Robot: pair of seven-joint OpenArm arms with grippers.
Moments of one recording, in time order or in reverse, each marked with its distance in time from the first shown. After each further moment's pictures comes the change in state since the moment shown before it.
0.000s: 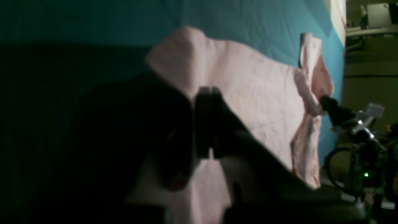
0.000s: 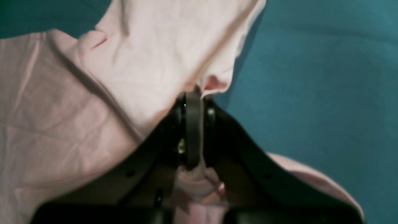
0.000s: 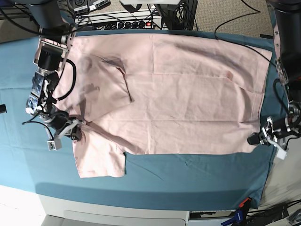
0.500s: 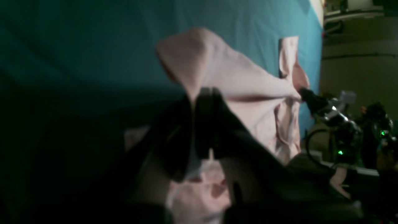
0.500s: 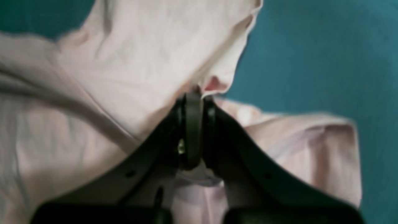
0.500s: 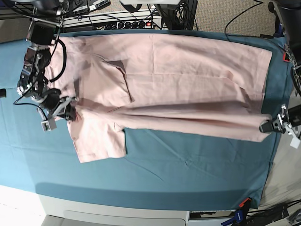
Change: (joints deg) left arm 7.5 -6.3 0.1 7.1 -18.4 -0.3 16.0; right arm -13.9 4.3 -0.1 15.4 7.8 0.1 -7.0
